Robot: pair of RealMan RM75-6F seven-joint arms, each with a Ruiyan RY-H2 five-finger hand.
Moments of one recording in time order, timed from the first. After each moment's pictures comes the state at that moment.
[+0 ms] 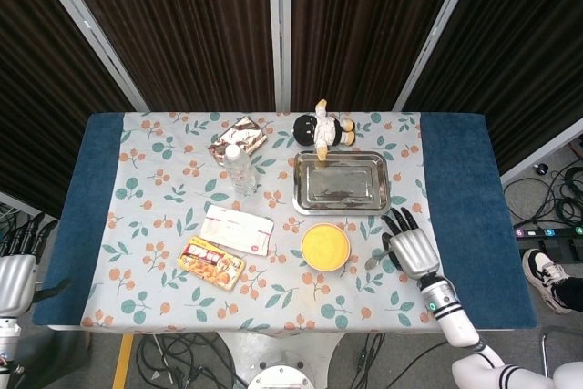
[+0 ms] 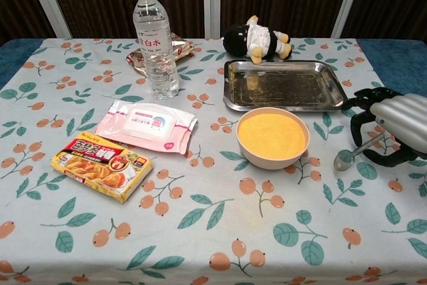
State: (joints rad) left arm -0.05 -1.22 -0.03 -1.43 1.47 1.49 -0.05; right arm 0.41 -1.64 0.03 -1.12 -1.51 1.15 -0.20
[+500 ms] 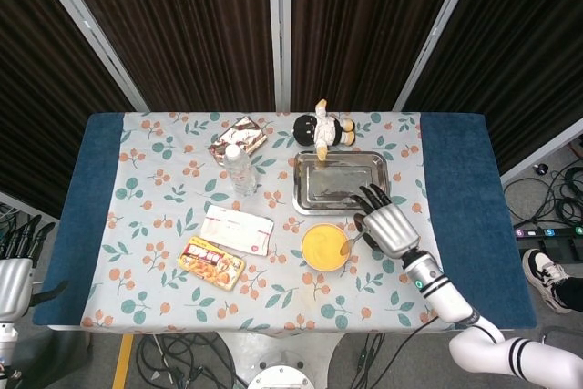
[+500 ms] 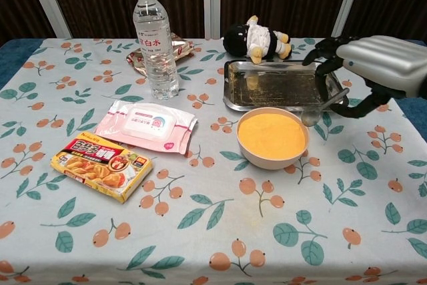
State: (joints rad) left arm -0.03 -1.22 -0.03 -1.44 1.48 1.52 -0.05; right arm 0.59 -1.47 0.13 -1.44 -1.46 0.98 -0.29
